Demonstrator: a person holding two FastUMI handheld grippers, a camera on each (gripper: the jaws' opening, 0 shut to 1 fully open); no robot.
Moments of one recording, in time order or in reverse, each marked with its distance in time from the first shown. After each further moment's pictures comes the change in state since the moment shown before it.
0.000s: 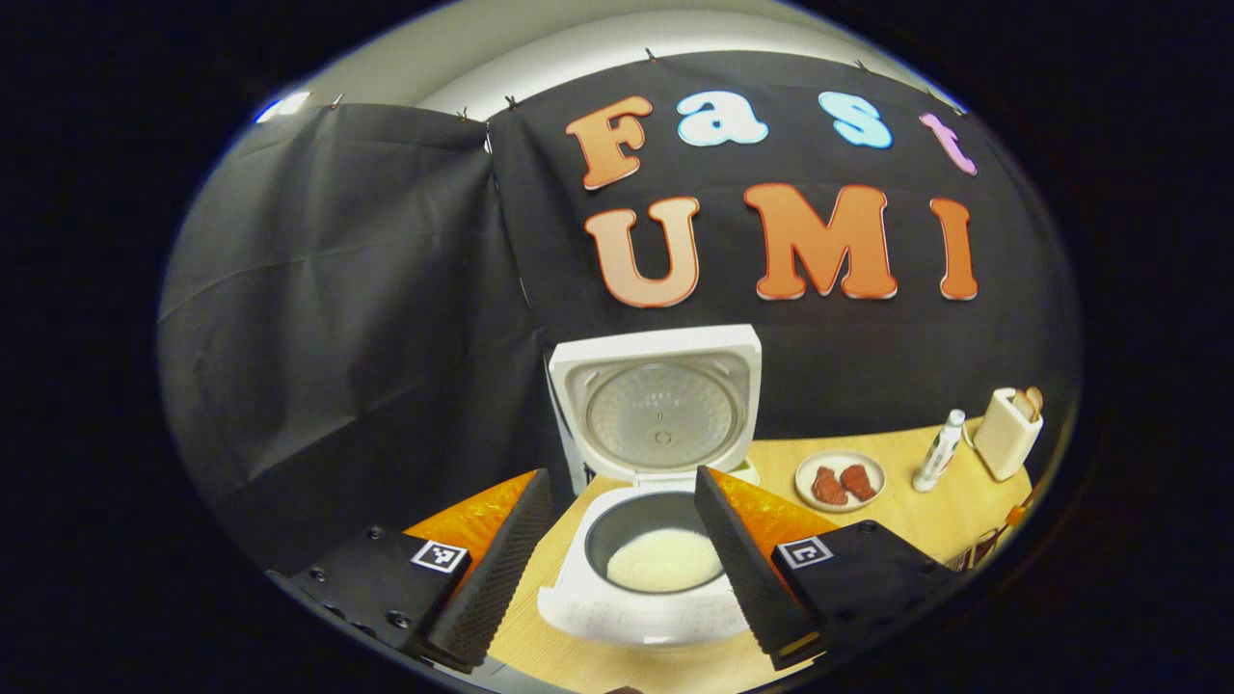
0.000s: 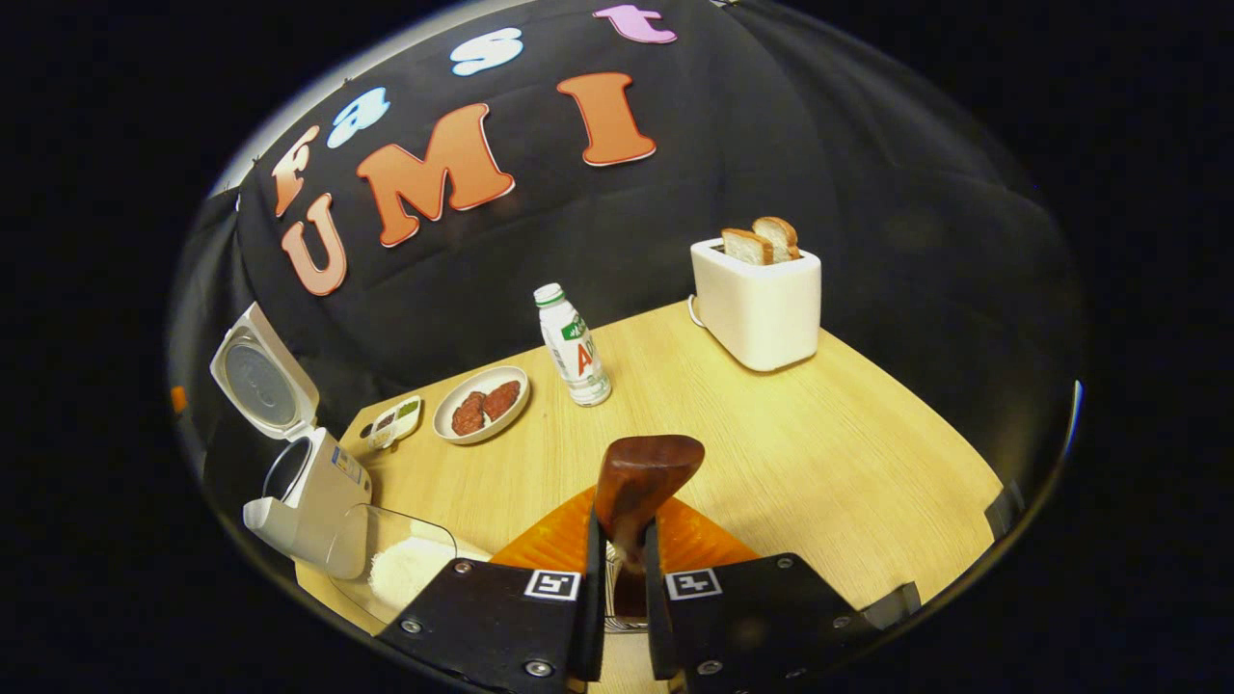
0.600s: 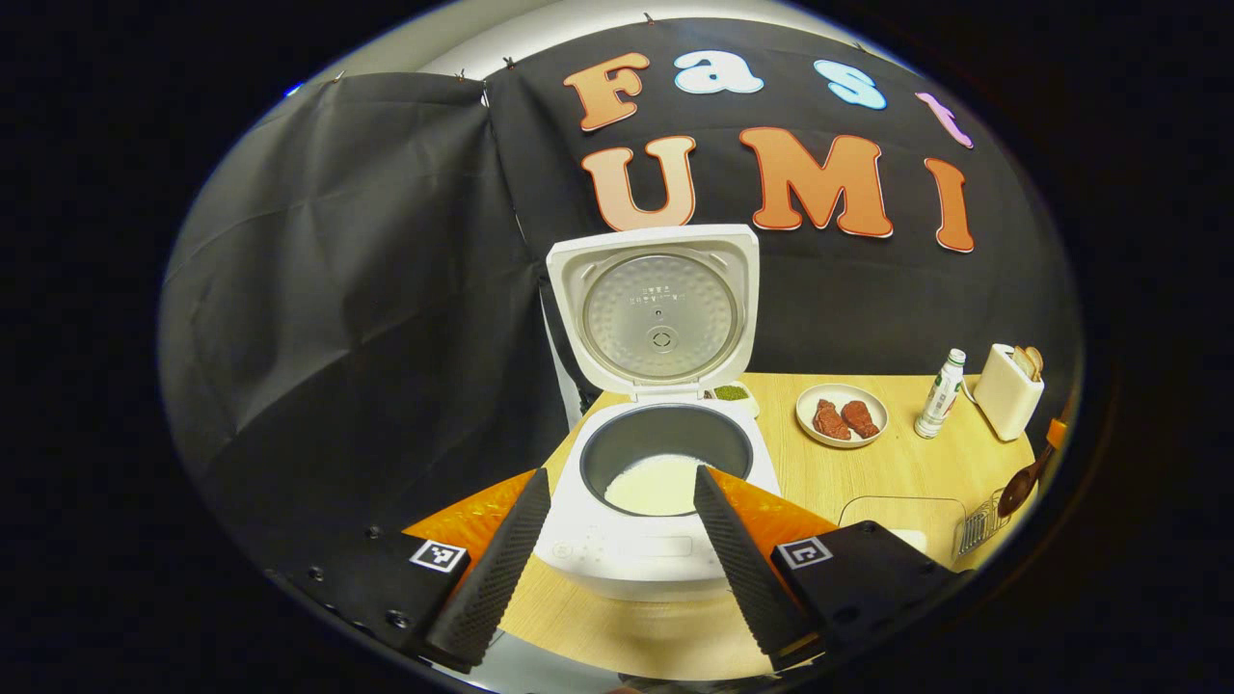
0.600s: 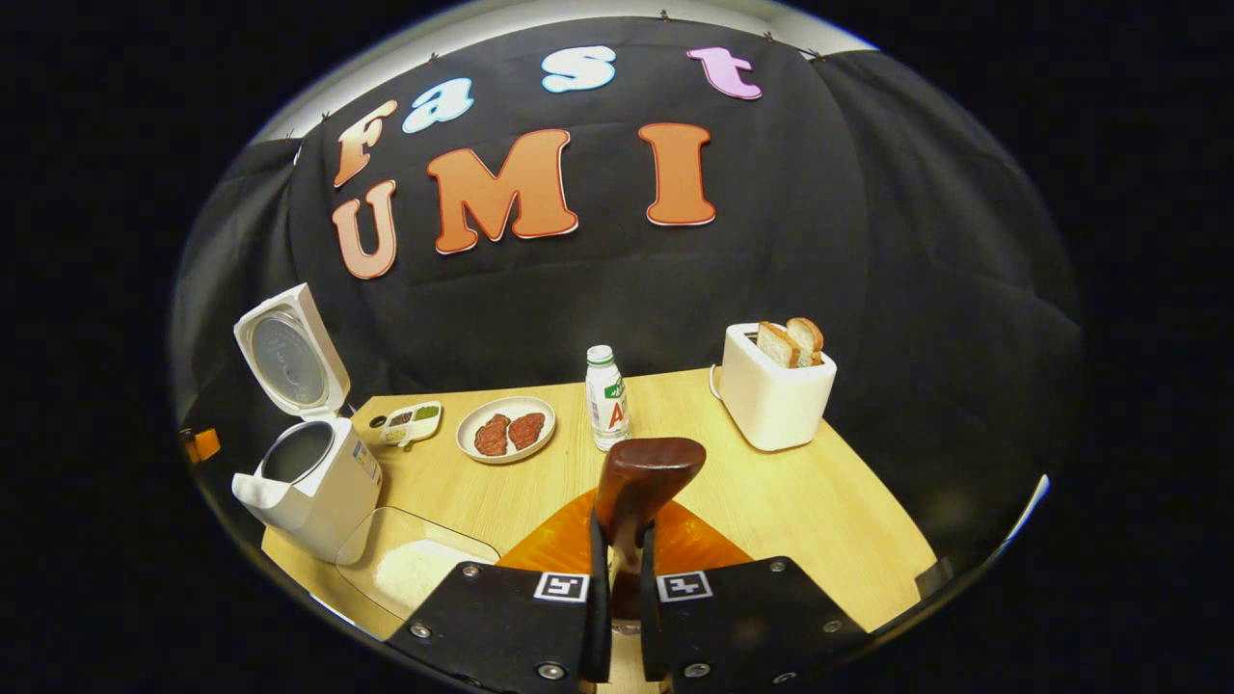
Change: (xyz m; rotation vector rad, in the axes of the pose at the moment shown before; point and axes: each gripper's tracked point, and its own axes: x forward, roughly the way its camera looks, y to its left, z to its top) left arm -0.034 0.003 -0.129 0.045 0.220 0.022; right arm -0.035 0.049 0.067 -0.184 -0.128 0.064
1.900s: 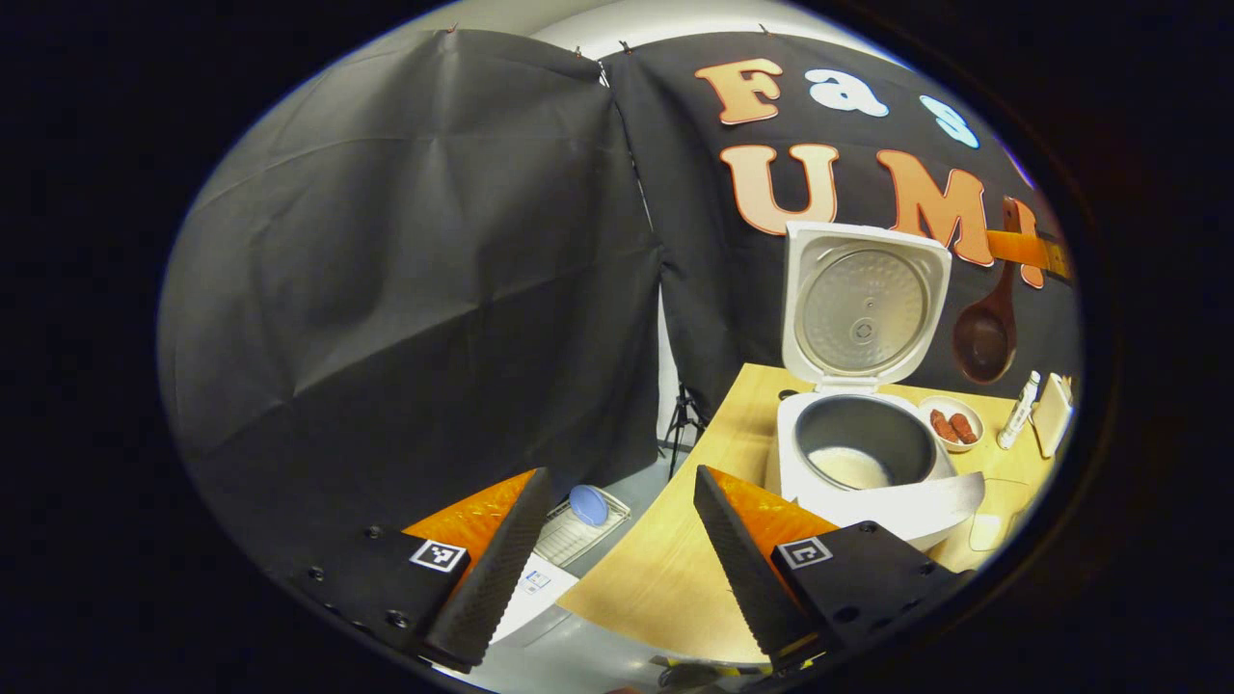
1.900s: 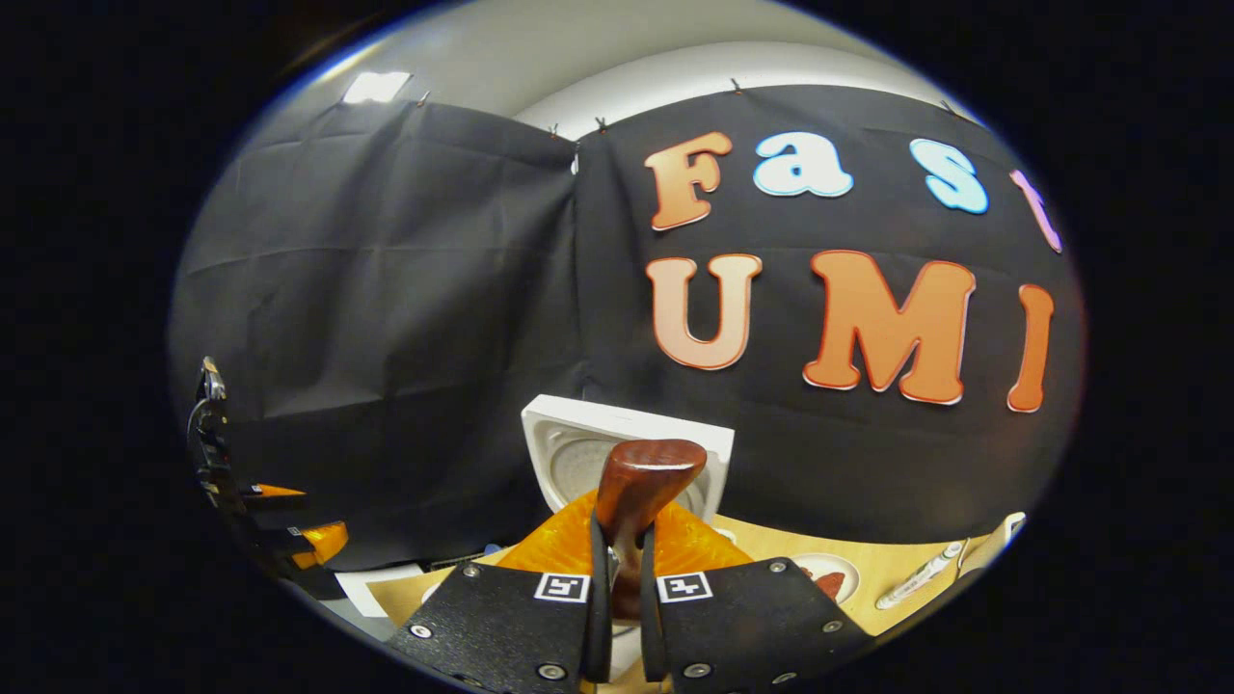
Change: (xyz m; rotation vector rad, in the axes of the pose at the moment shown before) left arm 0.024 0.208 -0.041 -0.104 -0.007 0.153; right arm -0.043 0.429 0.135 -0.299 -0.260 0.638
